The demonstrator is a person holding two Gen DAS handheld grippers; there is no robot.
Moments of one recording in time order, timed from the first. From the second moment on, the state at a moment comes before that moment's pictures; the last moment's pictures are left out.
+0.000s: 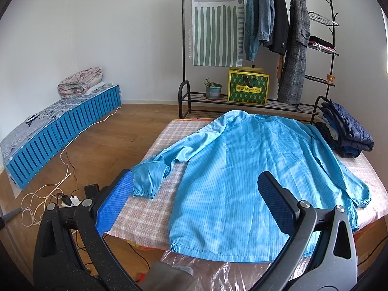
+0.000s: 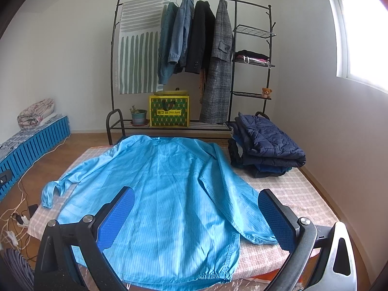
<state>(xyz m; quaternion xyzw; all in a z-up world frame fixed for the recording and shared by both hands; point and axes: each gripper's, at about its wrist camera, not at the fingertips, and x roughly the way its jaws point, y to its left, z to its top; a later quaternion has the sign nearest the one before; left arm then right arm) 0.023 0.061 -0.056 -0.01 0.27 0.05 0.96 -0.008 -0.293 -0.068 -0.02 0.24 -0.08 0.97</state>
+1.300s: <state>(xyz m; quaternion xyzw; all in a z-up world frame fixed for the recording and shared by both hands) 0.263 0.355 -0.311 -0.45 0.46 0.09 0.76 0.052 -0.246 -0.114 -0.06 0.31 -0.05 0.95</state>
